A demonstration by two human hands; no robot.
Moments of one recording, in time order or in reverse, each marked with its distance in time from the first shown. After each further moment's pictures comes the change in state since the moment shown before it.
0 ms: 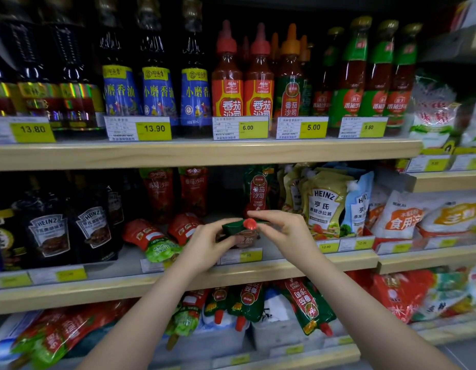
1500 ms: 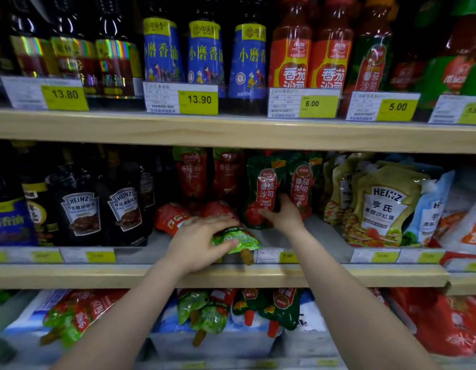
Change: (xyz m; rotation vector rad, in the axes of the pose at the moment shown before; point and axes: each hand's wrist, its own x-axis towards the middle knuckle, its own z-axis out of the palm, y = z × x) left_hand -0.021 -0.079 -0.049 0.553 -0.098 -0.097; right_hand 0.088 0.085 0.112 -0.025 -0.052 0.584
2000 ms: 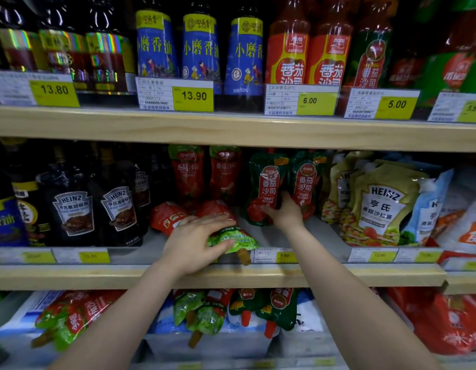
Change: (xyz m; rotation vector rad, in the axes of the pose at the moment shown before) left_hand -0.002 0.001 0.002 0.012 0.036 0.010; right_hand 0.007 0.005 -0.001 0.010 0.069 0.006
